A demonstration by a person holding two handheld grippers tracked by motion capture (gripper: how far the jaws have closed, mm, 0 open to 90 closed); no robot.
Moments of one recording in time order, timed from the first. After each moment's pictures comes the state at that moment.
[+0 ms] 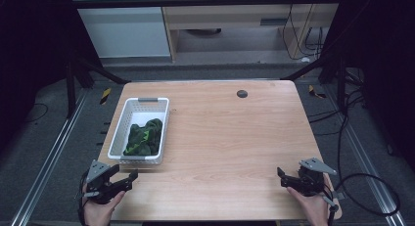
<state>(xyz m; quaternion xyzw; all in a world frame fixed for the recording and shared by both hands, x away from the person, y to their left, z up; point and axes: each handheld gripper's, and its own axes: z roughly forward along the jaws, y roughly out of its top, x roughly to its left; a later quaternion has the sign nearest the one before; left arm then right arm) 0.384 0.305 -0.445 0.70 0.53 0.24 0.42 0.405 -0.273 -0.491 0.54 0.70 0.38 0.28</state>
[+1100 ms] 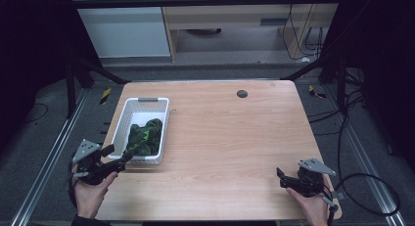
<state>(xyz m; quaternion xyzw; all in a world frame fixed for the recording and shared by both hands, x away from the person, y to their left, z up) 0.412 0.314 -0.393 0.69 0.51 0.24 0.45 0.403 -0.271 -0.490 0.54 0.70 0.38 0.28</state>
